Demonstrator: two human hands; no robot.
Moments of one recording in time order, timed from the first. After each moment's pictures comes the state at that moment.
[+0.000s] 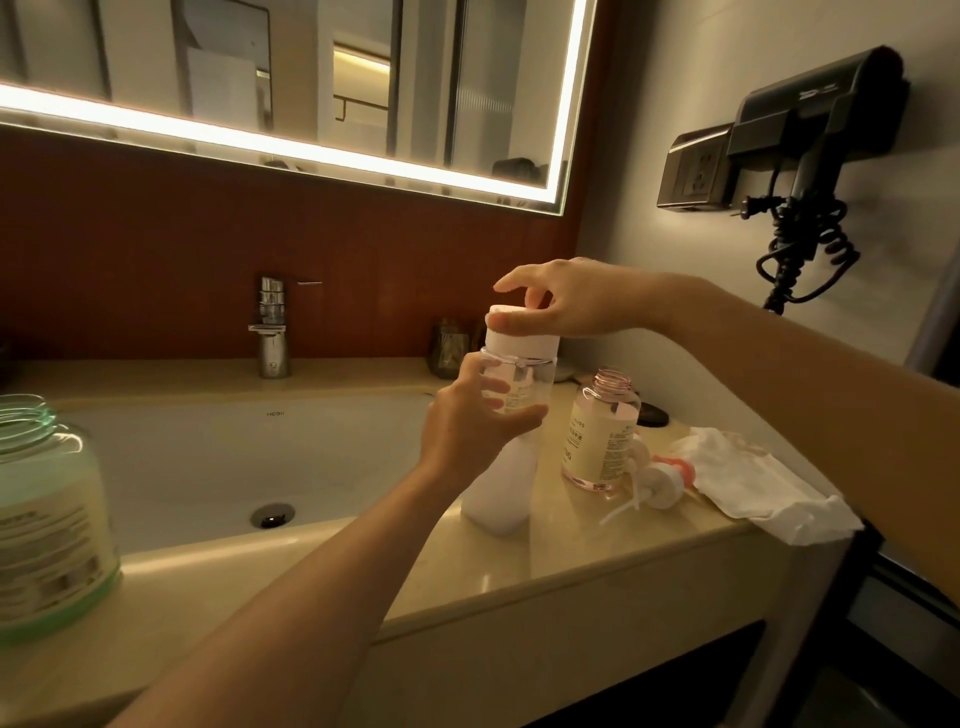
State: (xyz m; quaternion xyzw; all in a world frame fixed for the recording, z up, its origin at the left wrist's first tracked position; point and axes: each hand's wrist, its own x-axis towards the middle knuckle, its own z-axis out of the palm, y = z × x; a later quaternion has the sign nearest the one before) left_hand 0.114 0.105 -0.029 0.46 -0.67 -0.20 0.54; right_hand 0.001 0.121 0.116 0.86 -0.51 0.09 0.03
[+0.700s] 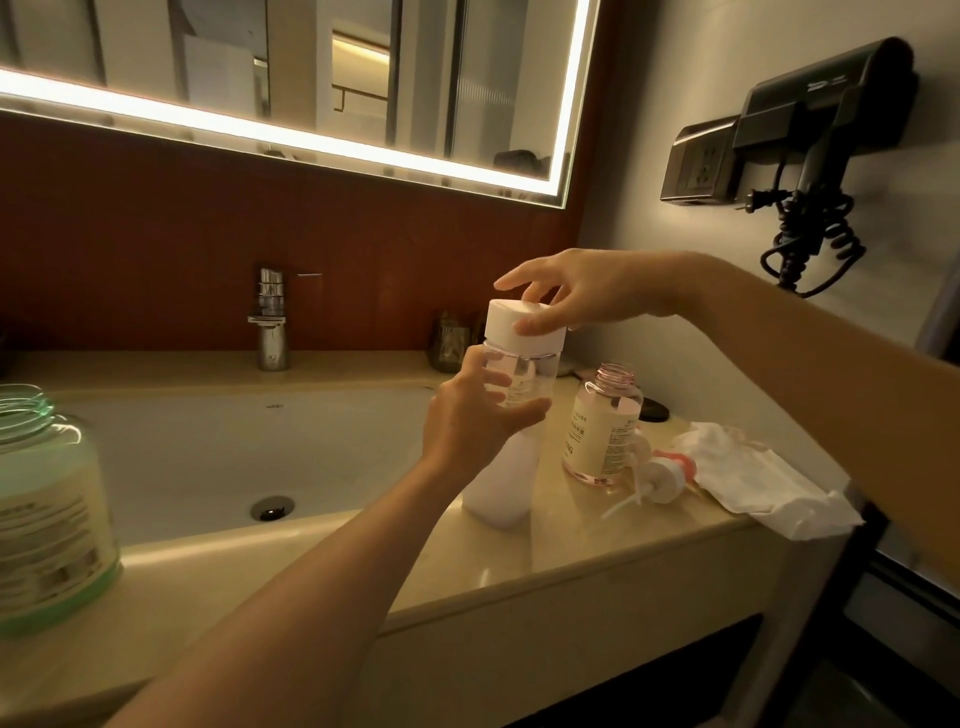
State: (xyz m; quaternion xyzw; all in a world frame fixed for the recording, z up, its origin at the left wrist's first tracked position) left_hand 0.114 0.105 -0.029 0.46 -0.67 -0.19 0.55; right_hand -0.004 0.120 0.123 0.86 -0.51 0.06 -0.04
